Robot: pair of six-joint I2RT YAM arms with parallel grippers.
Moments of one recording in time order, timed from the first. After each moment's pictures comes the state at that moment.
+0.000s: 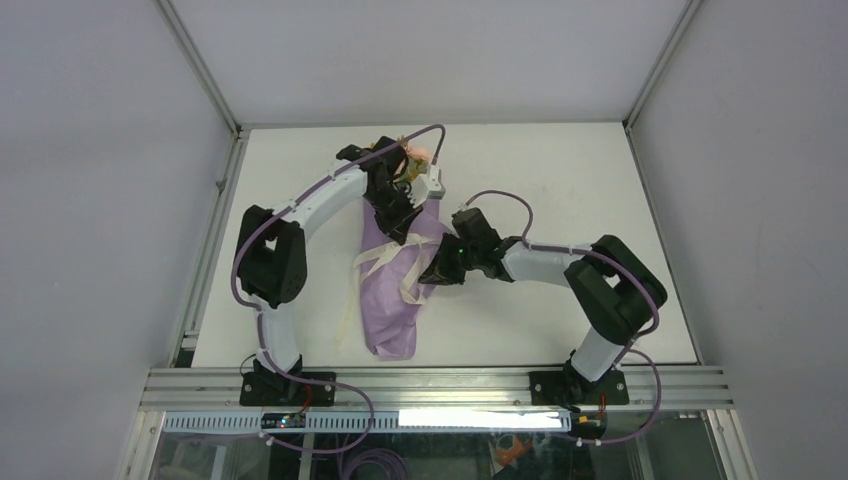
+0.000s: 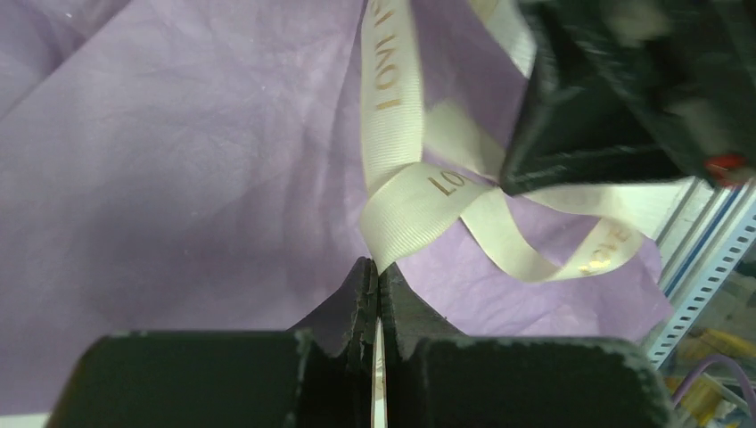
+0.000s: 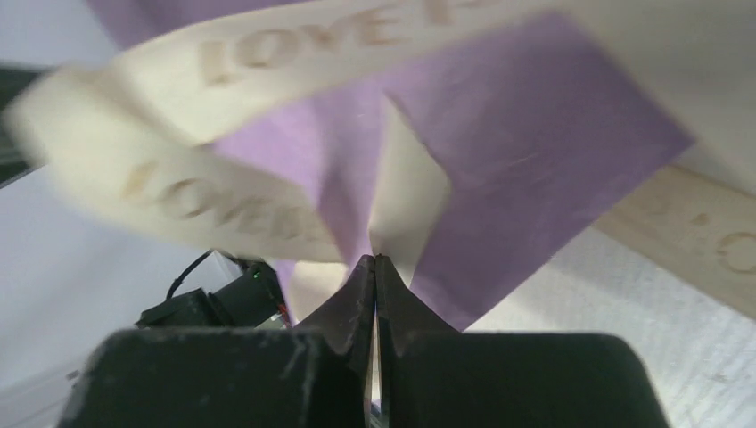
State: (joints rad) left arm -0.52 1.97 1.65 -1.05 0.47 0.59; right arm 0.73 1.66 0.83 0.03 -0.38 1.07
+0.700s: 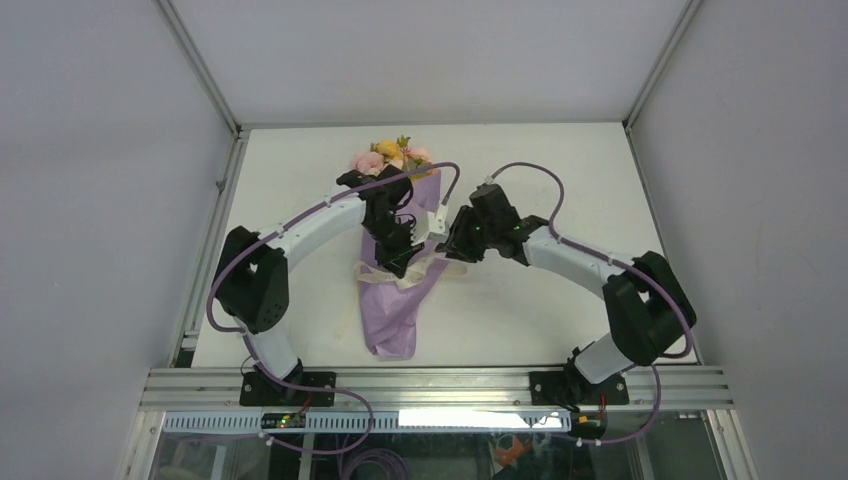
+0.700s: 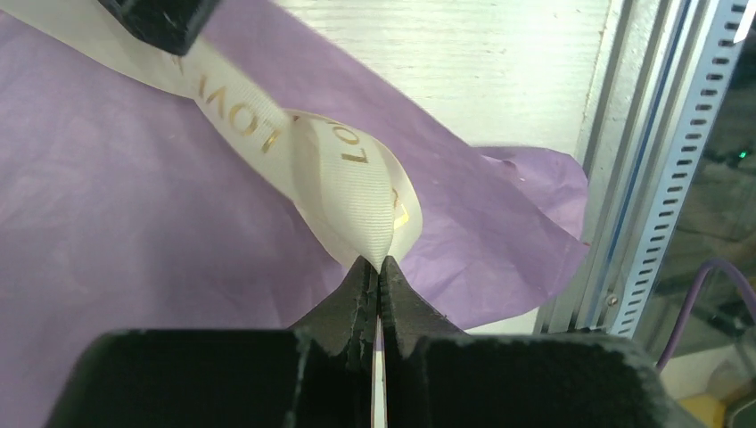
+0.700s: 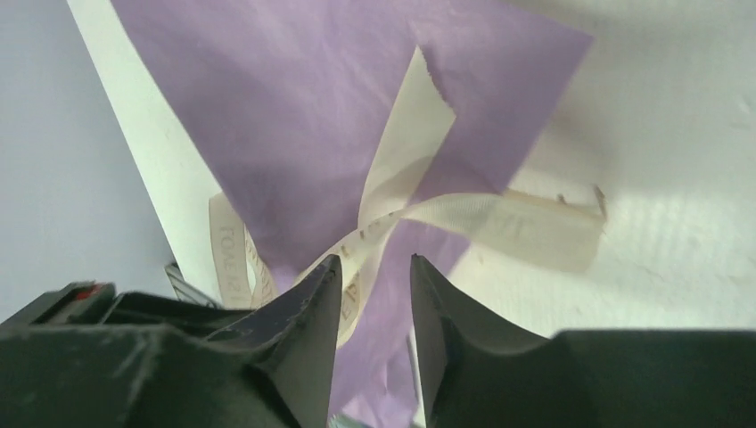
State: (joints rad) left arm -0.61 1.77 1.43 -1.07 0.55 0.76; right arm 0.66 1.57 0.94 -0.19 -0.15 1.00
